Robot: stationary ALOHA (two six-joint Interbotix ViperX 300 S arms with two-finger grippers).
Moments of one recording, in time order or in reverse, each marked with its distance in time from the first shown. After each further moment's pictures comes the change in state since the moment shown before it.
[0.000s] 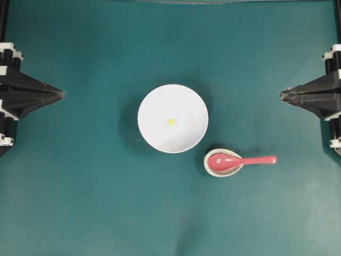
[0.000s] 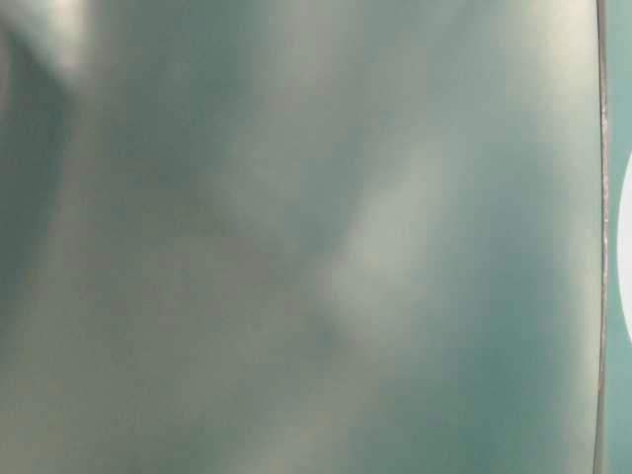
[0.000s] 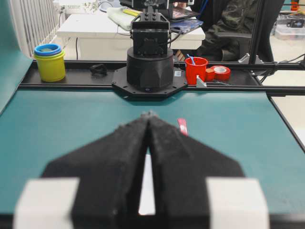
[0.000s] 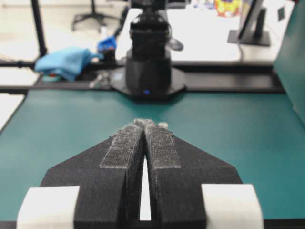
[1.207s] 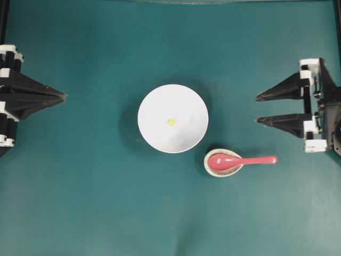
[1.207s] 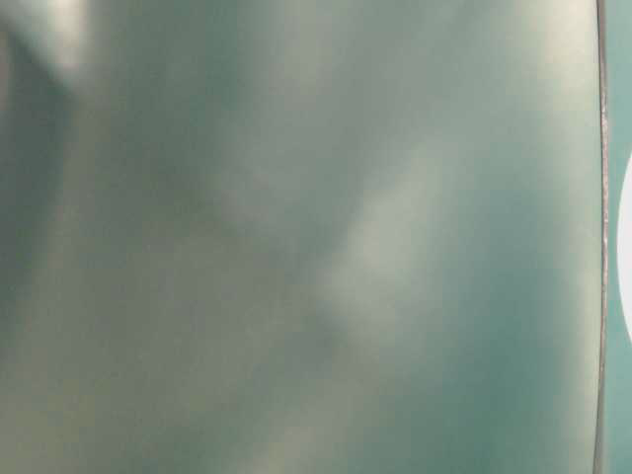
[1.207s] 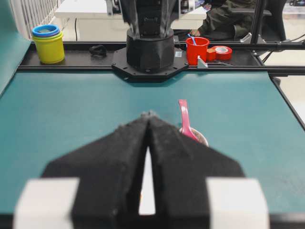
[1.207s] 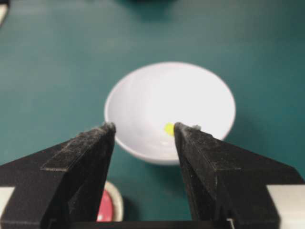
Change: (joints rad) left arm 0.002 -0.008 -0.003 0.011 0.072 0.000; right arm -0.003 0.209 -0.012 0.066 0.117 0.051
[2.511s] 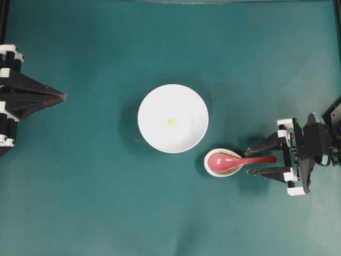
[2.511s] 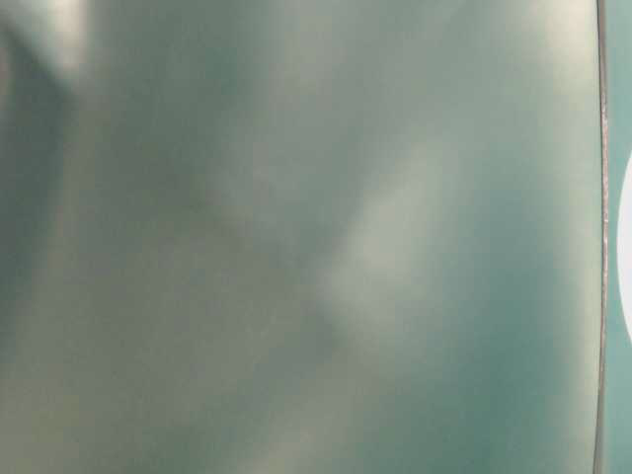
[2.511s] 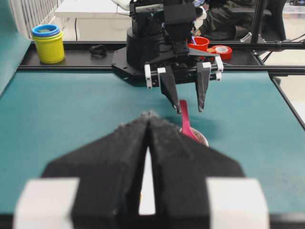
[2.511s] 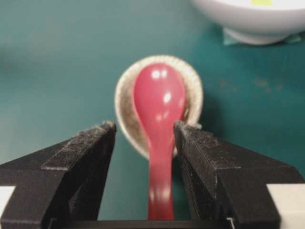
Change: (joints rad) left arm 0.000 0.000 0.000 0.000 0.002 0.002; right arm 0.488 0.781 0.189 0.368 -0.897 0.026
